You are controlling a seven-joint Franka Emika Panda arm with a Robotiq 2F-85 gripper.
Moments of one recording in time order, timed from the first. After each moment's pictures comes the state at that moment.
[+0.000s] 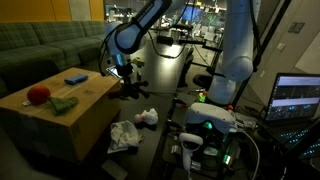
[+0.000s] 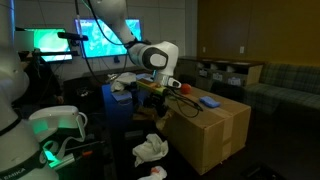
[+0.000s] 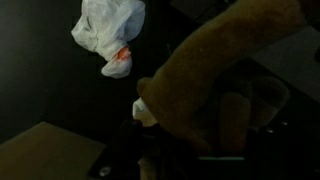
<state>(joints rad) 0.02 0.24 0.17 -2.25 0.05 2.20 -0.40</state>
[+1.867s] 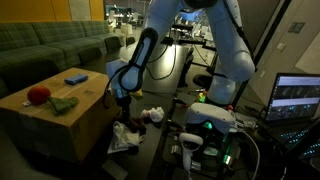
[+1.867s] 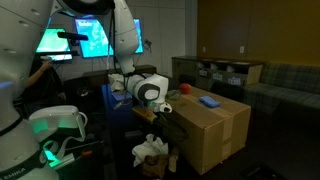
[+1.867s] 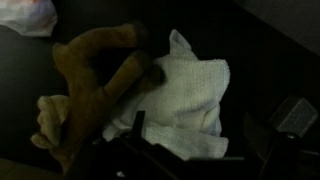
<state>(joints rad) 0.10 0.57 0.20 -2.25 0.00 2.58 -0.24</state>
